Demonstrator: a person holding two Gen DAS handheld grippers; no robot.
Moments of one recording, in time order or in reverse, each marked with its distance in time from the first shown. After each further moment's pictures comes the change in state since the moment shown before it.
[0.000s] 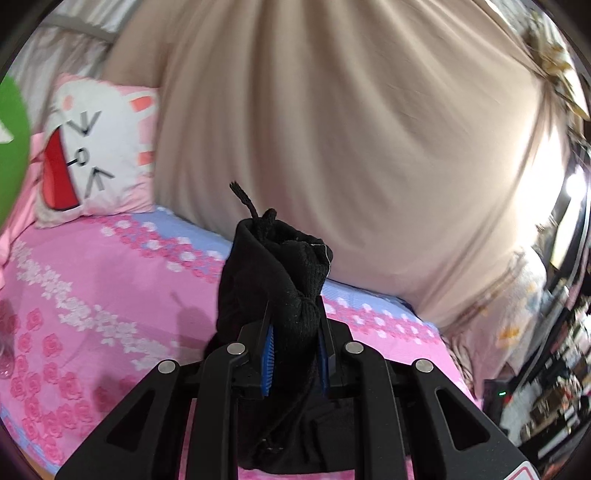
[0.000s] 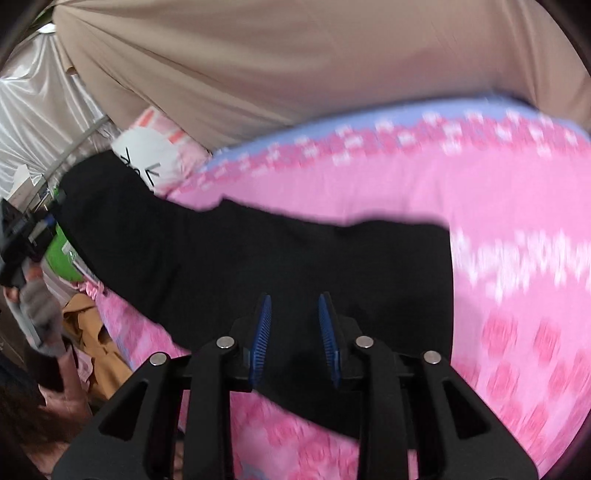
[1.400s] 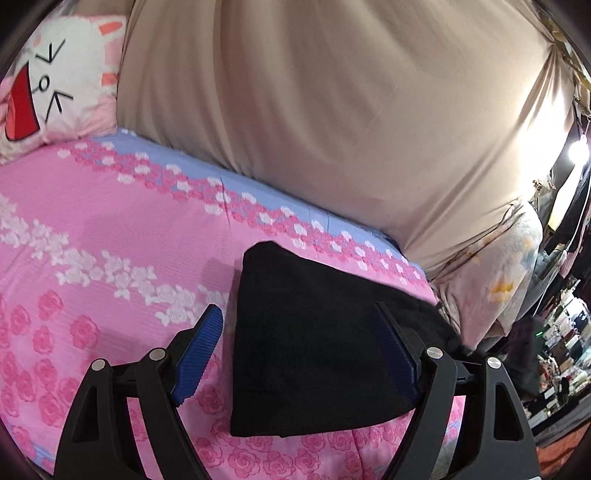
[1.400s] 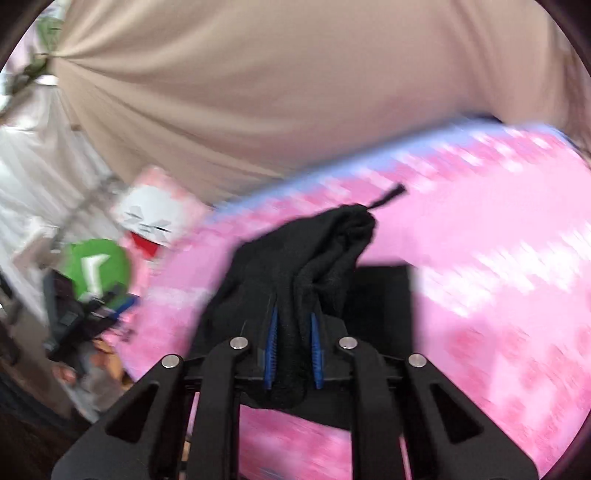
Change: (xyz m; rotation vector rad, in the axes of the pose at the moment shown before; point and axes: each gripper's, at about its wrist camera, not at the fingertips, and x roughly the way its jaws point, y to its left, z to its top) left arm 0.078 -0.026 -0.082 -0.048 0.237 -0.057; right arm -0.046 -0.036 0.008 0.155 -0.113 -0.084
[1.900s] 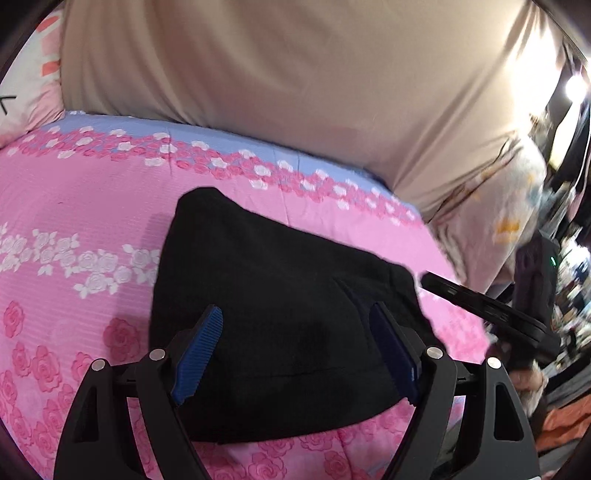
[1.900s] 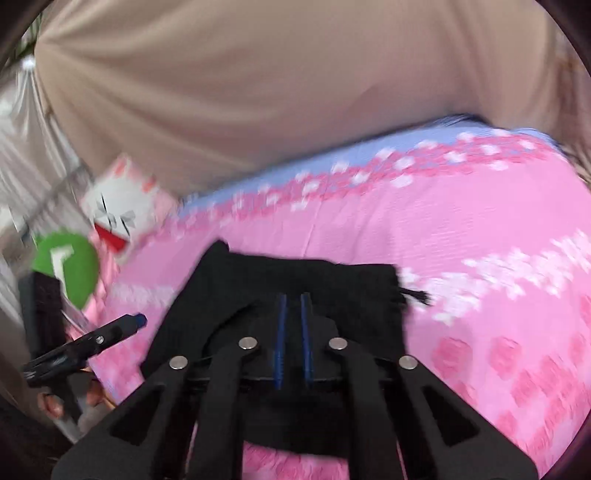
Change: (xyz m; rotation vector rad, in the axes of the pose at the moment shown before) left arm 0.085 -0.061 -0.043 0.146 0.174 0.008; right arm 0.063 0.029 0.031 -0.135 -0.004 -0.109
